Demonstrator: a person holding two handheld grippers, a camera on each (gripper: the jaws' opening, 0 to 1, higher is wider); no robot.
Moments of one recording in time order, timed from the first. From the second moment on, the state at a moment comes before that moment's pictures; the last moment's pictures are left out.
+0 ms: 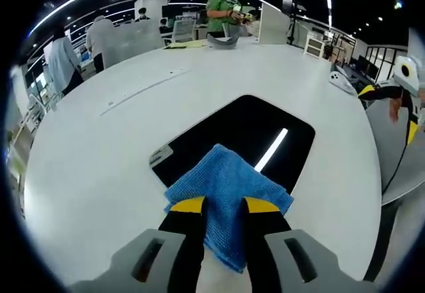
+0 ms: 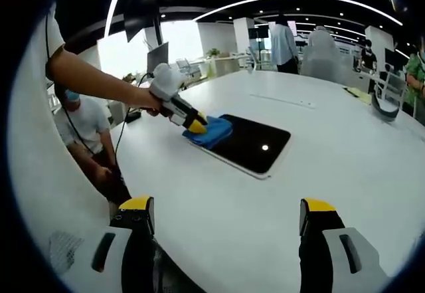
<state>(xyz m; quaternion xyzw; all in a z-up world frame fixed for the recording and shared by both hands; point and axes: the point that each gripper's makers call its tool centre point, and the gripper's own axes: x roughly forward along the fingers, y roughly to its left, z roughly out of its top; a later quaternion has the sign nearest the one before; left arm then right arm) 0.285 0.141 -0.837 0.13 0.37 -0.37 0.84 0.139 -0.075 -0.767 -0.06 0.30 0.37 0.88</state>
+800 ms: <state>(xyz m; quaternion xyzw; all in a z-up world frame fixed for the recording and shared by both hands) 0.268 0.144 -0.840 0.12 0.37 -0.37 0.84 0.135 -0.074 -0.767 -0.06 0.30 0.37 0.88</state>
